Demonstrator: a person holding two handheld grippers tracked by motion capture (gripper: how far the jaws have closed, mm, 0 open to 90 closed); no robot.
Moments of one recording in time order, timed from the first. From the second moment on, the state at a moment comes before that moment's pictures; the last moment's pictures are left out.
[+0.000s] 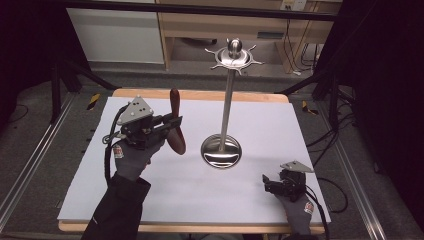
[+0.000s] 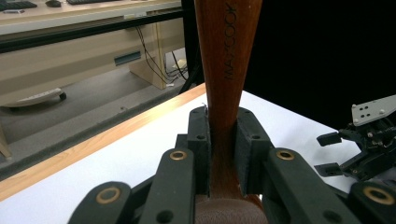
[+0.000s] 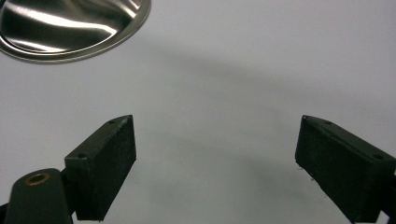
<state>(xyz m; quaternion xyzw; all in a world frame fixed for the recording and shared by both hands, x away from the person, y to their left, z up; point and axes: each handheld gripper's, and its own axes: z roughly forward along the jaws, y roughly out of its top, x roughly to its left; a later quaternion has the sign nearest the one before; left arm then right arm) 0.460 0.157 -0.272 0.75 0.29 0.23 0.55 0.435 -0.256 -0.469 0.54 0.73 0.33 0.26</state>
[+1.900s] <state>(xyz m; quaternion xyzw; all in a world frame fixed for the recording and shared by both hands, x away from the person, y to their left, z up) 0.477 0.122 -0.235 0.76 0.27 0.23 0.55 0.435 -0.257 -0.469 0.54 0.73 0.33 0.25</state>
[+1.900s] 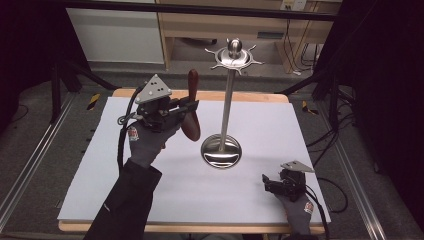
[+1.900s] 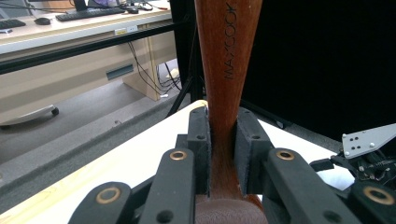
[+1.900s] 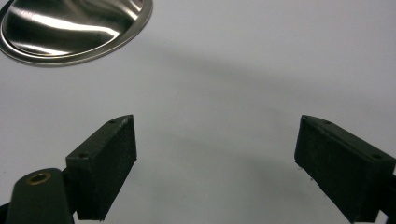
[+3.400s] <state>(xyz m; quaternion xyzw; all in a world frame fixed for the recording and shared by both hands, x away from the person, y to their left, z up) 0.497 0.099 -0.224 0.76 0.27 0.23 0.54 0.435 -0.257 -0.468 0.54 0.73 0.34 0.25</state>
